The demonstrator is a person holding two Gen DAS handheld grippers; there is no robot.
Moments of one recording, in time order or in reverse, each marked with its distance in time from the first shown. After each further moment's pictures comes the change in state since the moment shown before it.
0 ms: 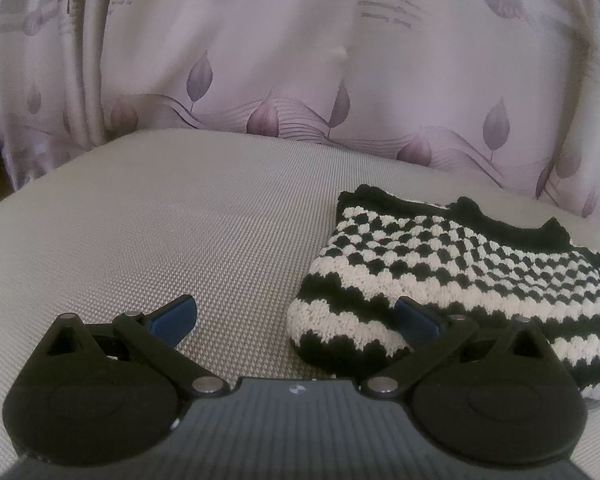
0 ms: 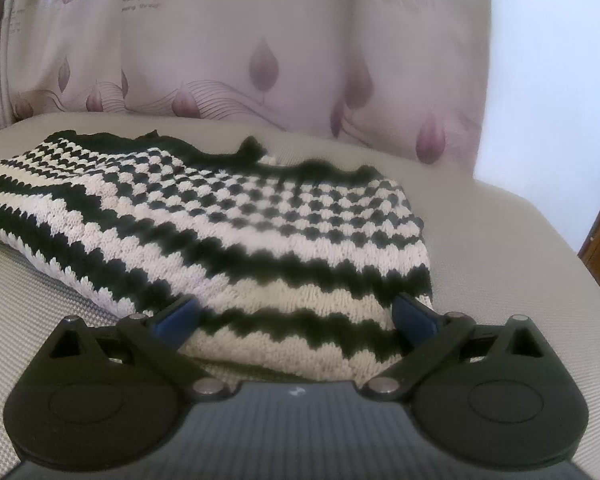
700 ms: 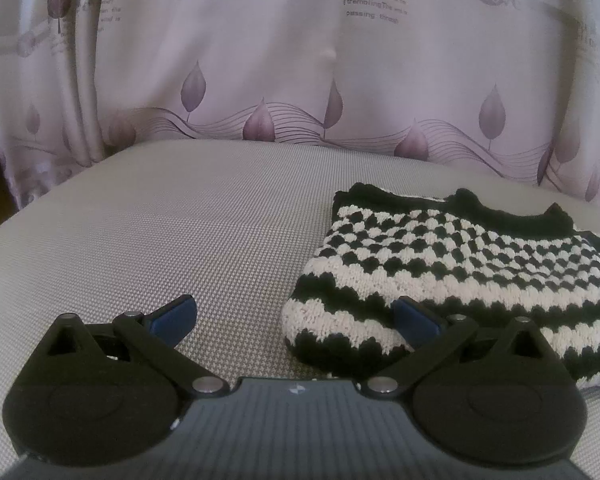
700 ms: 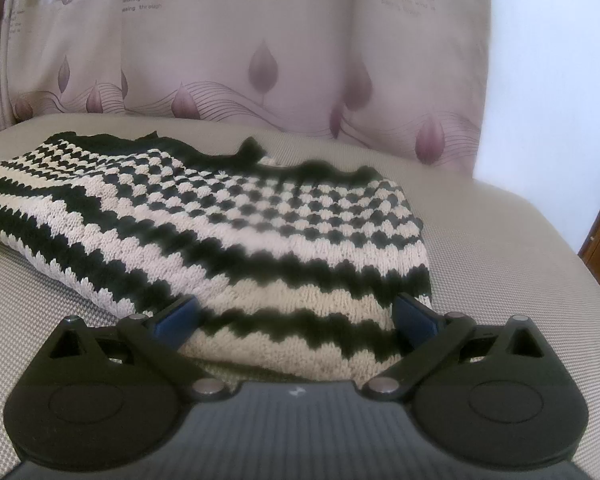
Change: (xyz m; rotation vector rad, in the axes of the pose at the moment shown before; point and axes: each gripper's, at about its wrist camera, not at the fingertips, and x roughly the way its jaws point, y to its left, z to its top) left arm -0.002 -0.008 -0.001 0.057 -0.007 0.020; right arm 0.000 0.000 0.000 0.002 -0.002 0.000
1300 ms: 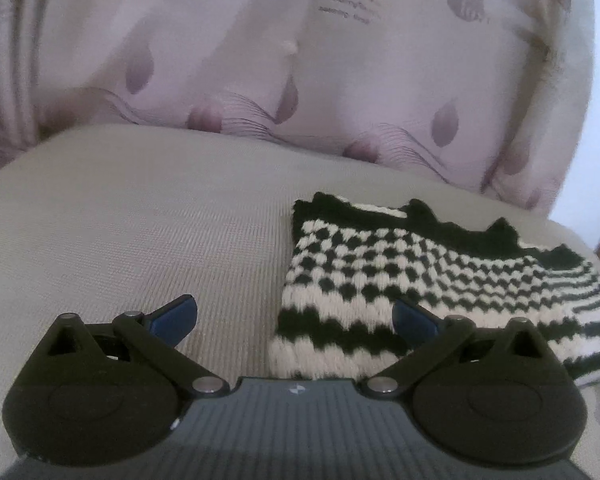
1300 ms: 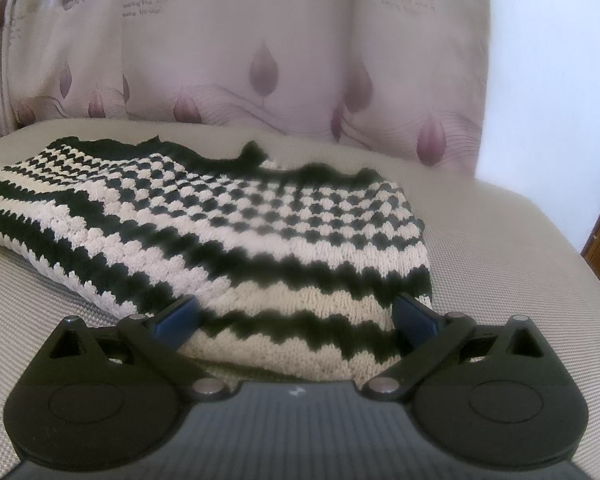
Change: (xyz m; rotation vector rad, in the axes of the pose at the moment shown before) left arm 0.025 0.034 0.029 -0.027 0.070 -0.288; right arm -0.003 0.000 0.000 0.007 -0.013 0.010
